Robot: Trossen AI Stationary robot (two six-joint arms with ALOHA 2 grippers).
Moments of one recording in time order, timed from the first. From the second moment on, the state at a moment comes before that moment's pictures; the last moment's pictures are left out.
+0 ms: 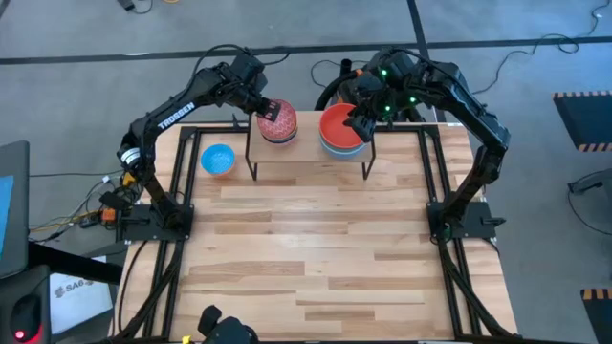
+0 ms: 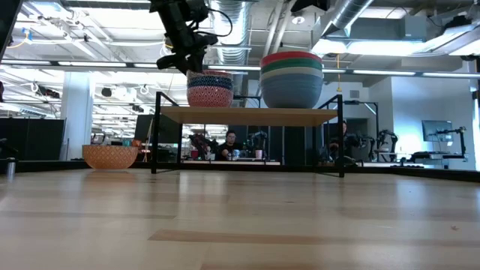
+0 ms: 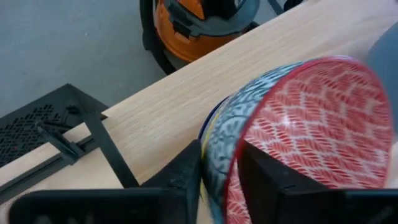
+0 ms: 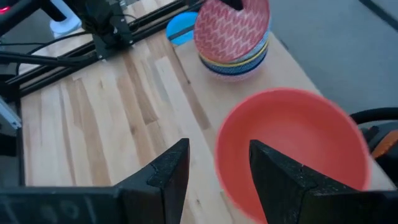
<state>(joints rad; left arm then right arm) 0.74 1.70 1.78 -0.99 0.00 -0.31 -0.45 1.68 2.25 -1.35 -0.15 0.09</state>
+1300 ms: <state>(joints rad) -0.27 1.00 1.16 -0.75 -0.70 -0.66 0.00 1.91 2.25 -0.99 -0.10 0.03</state>
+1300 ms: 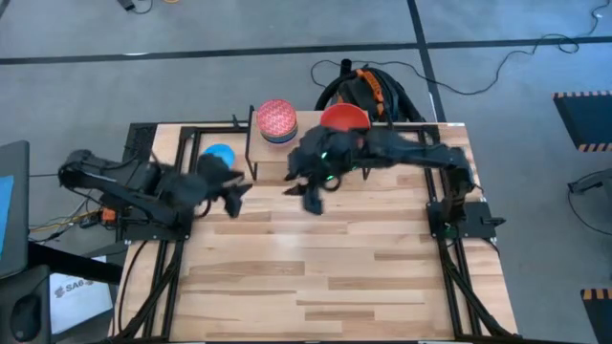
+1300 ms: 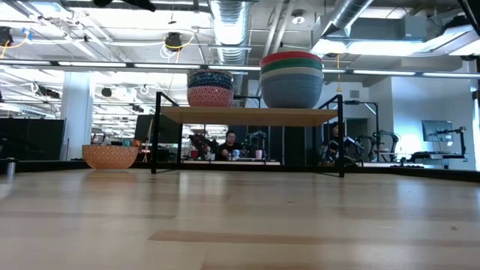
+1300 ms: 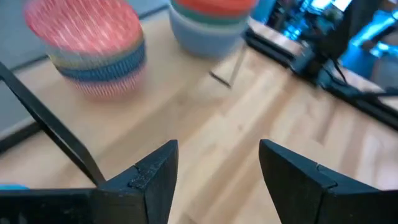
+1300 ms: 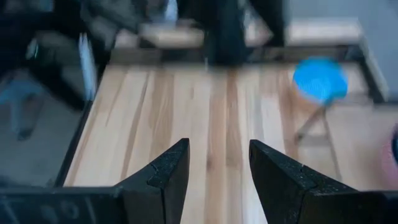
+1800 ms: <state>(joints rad) -0.57 0.81 0.95 -0.72 -0.80 -0.71 0.13 2.08 2.25 -1.09 0.18 0.37</state>
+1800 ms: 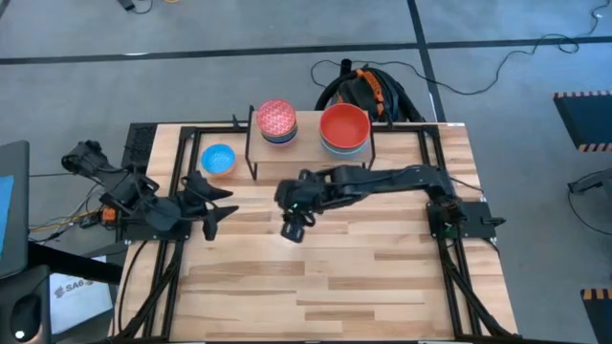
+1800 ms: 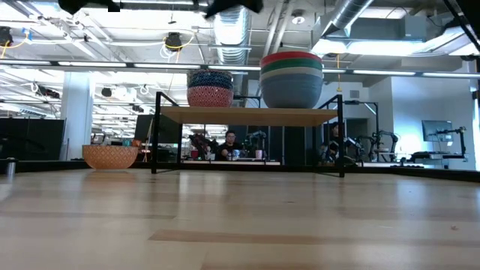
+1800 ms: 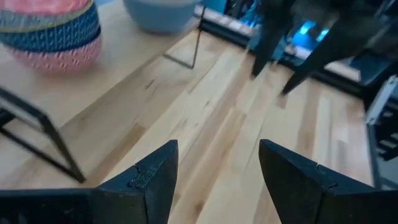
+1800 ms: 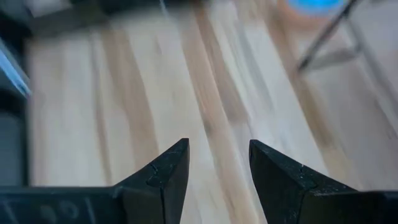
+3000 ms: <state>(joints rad) -0.38 0.67 0.73 -1.22 -0.79 -1.46 0.06 2.38 2.25 -0.60 0.23 -0.27</state>
